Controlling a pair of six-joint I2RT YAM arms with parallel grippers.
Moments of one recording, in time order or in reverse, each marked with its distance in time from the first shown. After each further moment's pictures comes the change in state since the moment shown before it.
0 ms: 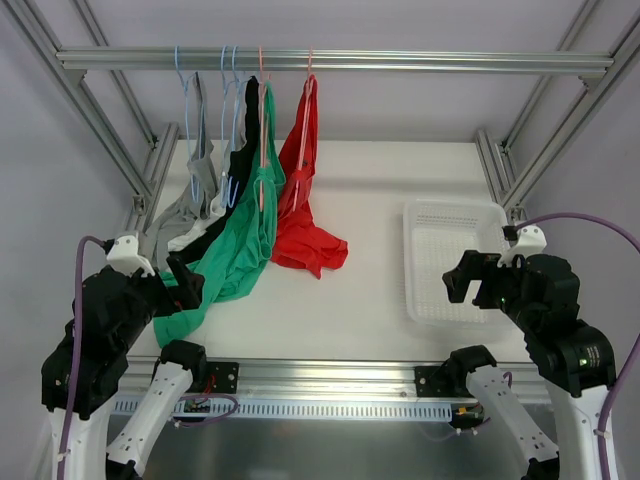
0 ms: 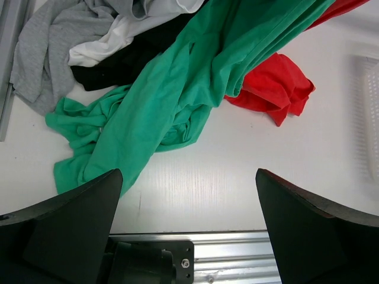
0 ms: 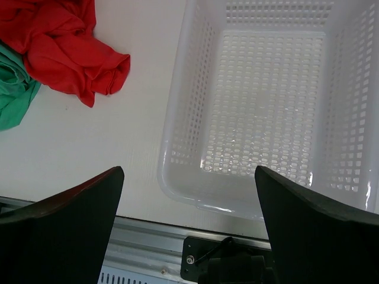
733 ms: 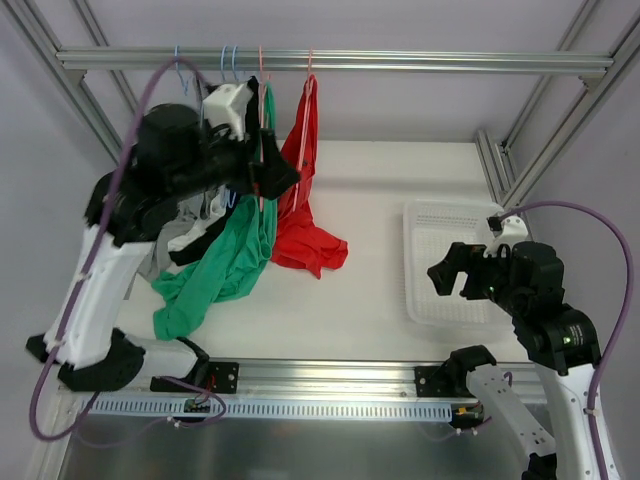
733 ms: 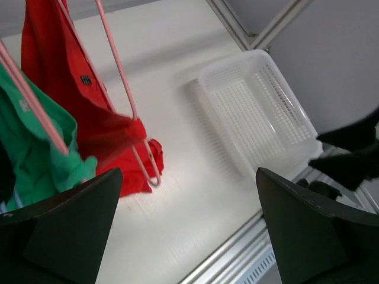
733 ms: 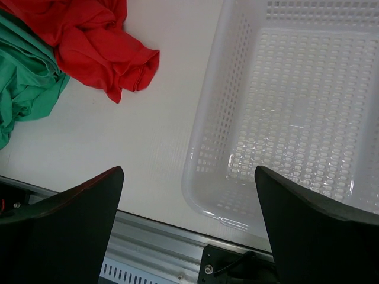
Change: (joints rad) left arm -0.343 0.842 0.804 0.185 0.267 -0.005; right arm 0.000 0.052 -0.059 0.101 -0.116 0.027
